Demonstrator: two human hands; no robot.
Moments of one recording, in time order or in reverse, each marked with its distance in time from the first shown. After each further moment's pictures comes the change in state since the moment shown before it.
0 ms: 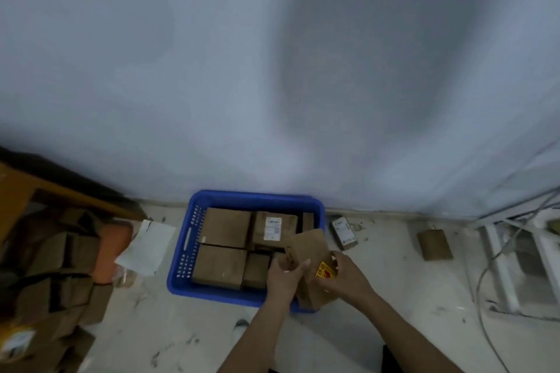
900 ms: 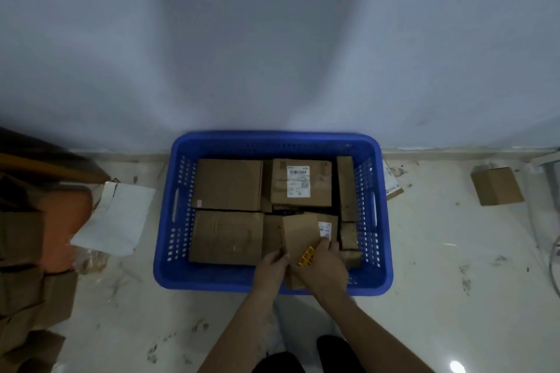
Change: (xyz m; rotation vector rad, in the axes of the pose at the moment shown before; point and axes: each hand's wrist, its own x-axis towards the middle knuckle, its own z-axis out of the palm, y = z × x) left_hand 0.241 -0.154 -0.154 0.200 -0.072 -0.199; right_hand 0.217 0.018 0.300 -0.249 0.233 0.281
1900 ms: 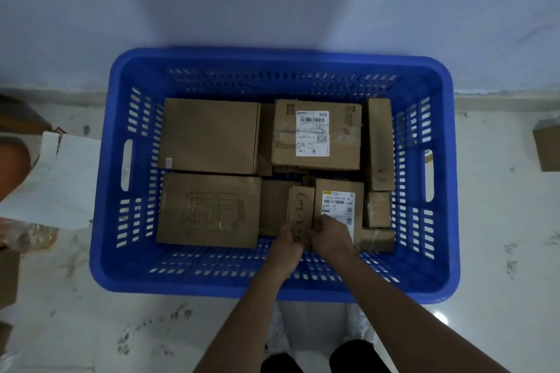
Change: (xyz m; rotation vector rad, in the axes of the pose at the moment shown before) left_hand 0.158 -0.081 0.029 0.261 -0.210 0.004; right_hand 0.147 0.044 0.134 0.126 -0.199 0.071
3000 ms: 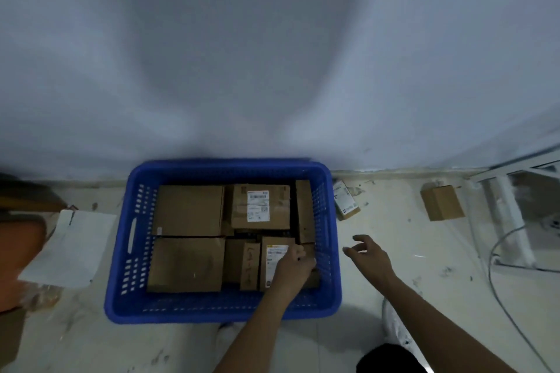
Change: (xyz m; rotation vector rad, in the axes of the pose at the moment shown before) left_hand -0.175 0.193 0.081 -0.001 -0.047 0.095; right_hand -0.138 0.064 -0.281 0.294 0.182 0.024
